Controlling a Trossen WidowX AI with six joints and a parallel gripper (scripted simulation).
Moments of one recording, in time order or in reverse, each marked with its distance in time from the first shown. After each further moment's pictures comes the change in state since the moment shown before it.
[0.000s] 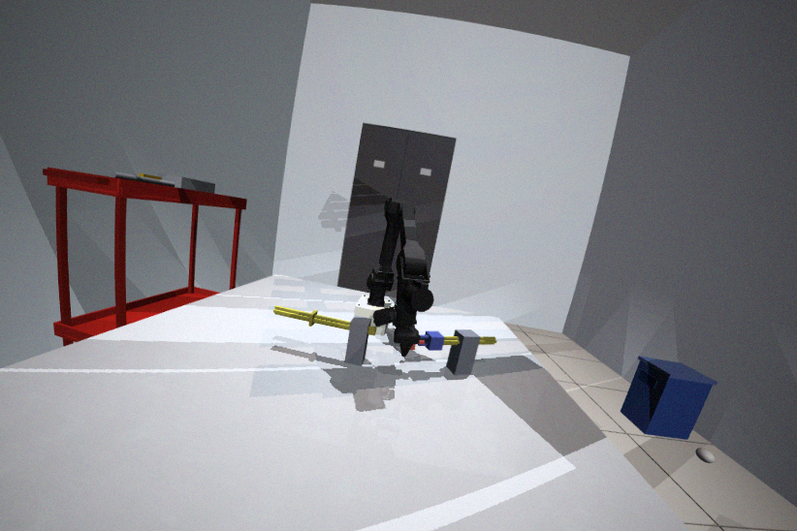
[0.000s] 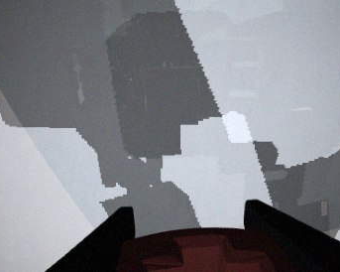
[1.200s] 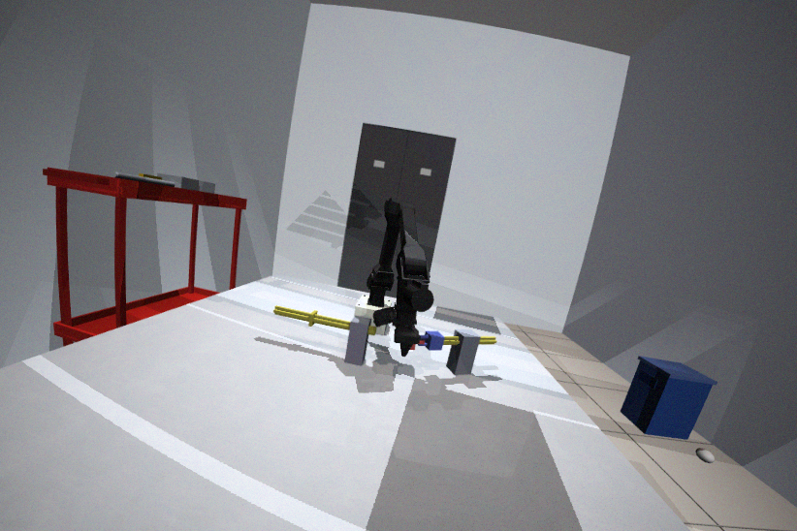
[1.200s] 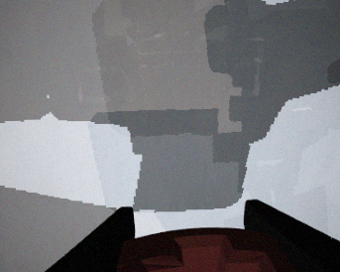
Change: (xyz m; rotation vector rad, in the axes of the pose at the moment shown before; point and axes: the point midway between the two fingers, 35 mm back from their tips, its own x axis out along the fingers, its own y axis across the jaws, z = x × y) arm 0.000 0.000 0.000 0.000 0.000 0.000
